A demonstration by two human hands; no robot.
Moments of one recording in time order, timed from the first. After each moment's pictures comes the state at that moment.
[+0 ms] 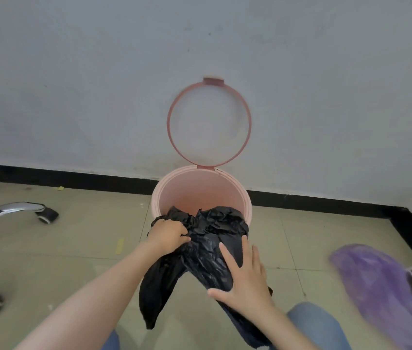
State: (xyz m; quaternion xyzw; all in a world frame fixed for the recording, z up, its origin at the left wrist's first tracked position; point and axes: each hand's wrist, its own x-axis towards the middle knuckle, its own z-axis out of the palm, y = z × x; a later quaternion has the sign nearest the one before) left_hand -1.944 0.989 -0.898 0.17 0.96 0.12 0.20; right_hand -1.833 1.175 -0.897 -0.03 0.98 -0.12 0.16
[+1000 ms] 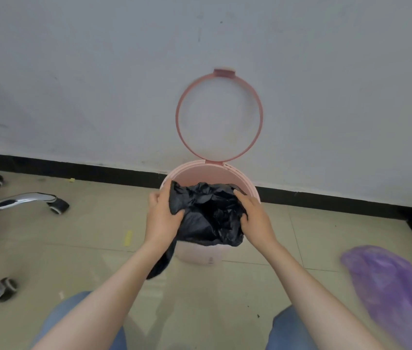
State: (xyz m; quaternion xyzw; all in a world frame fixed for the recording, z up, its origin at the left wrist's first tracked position) left_hand -1.923 0.987 -0.867 -0.06 0.86 0.50 -0.09; right_hand -1.936 1.190 -0.882 -0.05 0.94 -0.33 -0.03
